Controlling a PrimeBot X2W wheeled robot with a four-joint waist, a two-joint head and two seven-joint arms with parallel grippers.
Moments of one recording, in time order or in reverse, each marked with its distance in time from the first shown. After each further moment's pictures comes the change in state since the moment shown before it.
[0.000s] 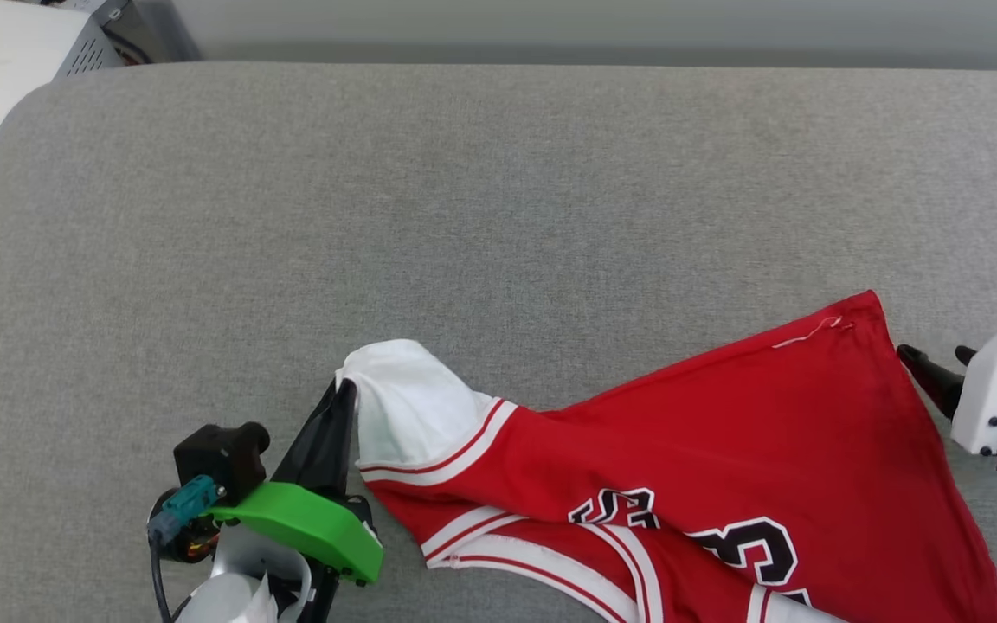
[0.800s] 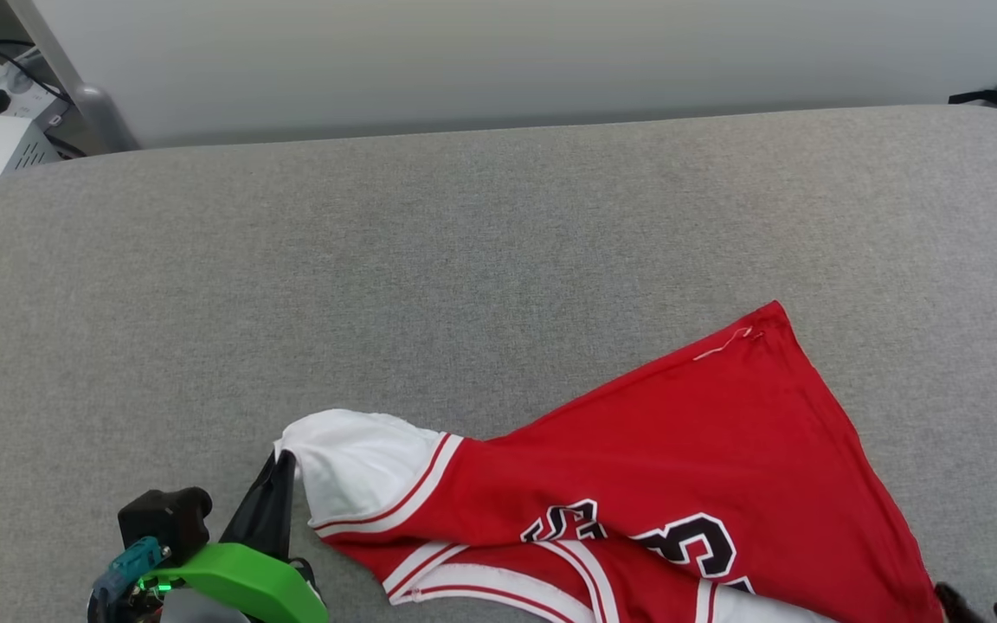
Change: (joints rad) left arm 0.147 0.053 0.077 -0.035 -0.025 0.034 0.038; right arm 0.583 0.300 -0.356 -0.354 -0.131 0.000 0.063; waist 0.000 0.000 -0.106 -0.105
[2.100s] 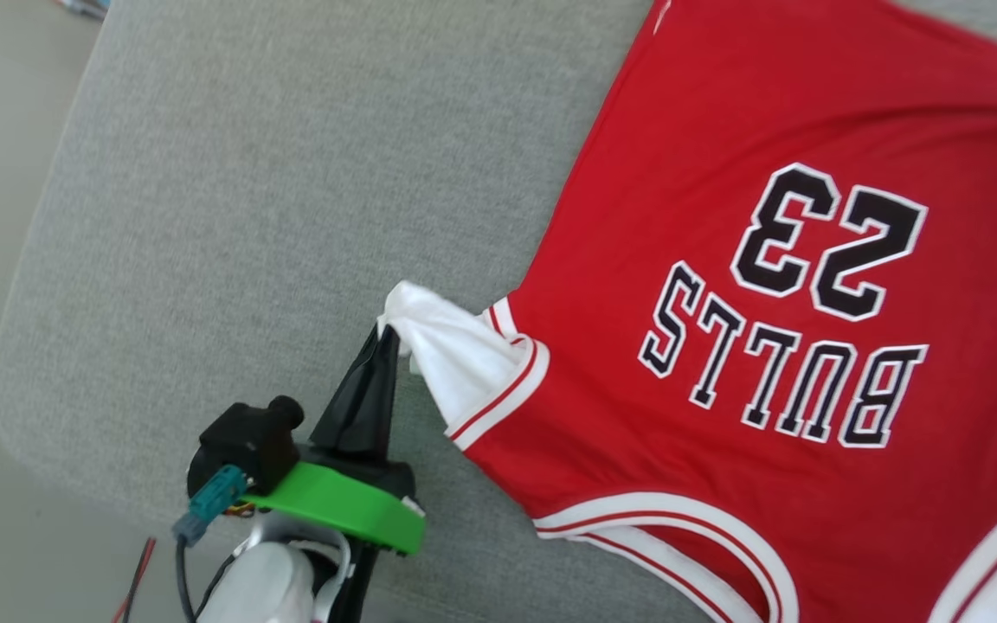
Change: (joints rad) left arm -0.219 -0.144 -0.093 0.024 0.102 -0.093 -0.162; right arm -1.201 -0.517 0.494 0.735 0.161 0.000 0.208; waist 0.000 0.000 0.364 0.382
